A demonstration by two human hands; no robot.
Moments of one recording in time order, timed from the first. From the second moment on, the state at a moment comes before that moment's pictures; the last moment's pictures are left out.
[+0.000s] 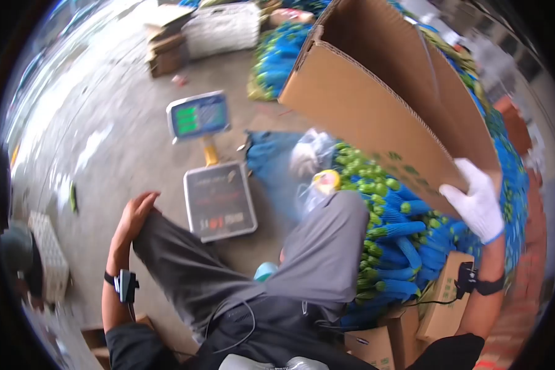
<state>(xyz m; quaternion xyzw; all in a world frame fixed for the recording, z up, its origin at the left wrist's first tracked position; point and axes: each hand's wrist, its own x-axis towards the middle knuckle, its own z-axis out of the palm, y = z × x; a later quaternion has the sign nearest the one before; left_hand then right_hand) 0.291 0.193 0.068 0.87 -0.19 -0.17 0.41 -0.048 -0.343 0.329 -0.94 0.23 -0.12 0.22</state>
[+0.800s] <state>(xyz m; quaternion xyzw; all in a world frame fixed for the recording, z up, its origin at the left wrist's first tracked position) 0.208 0.226 0.082 0.94 -0.14 0.11 0.28 0.240 -0.119 -0.079 -0.97 -0.21 0.06 0.06</state>
